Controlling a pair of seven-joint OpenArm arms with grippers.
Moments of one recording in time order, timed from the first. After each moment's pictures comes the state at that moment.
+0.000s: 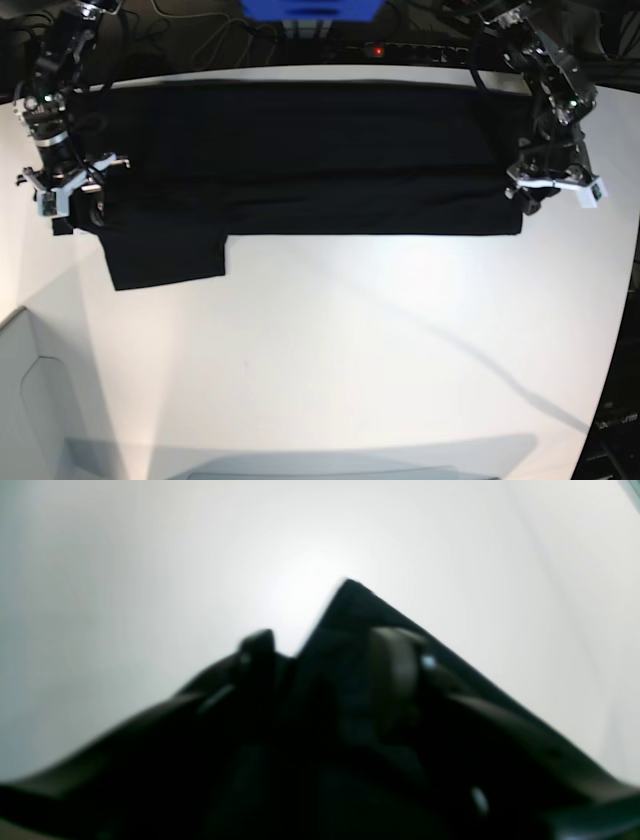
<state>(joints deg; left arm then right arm) 14.3 -4.4 -38.7 102.9 -30.1 -4.8 45.8 -18.8 8.7 33.1 100.2 9.1 34.2 -21.8</state>
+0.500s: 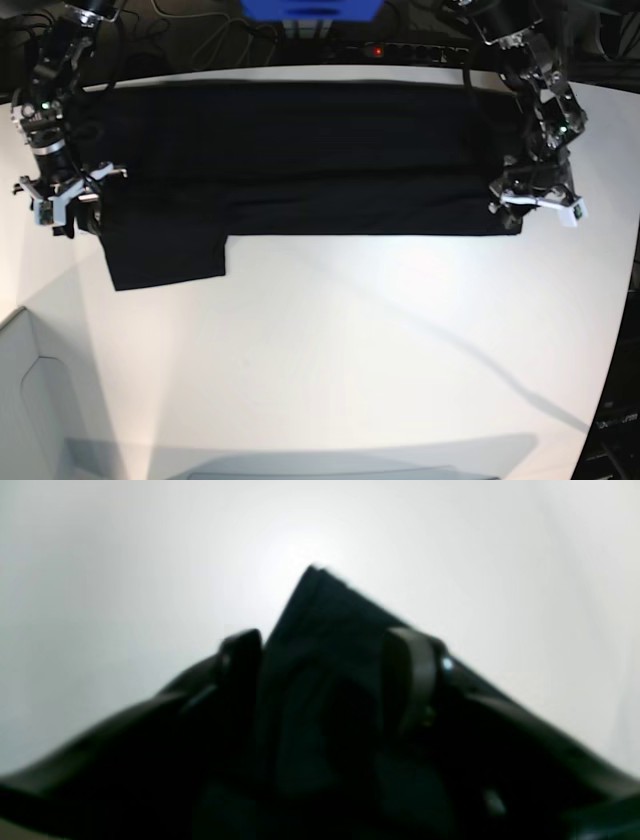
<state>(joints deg) 10.2 -6.7 -33.1 95.2 -29.7 -4.1 44.7 -16.8 9.0 33.2 100.0 8.9 34.2 -21.8</state>
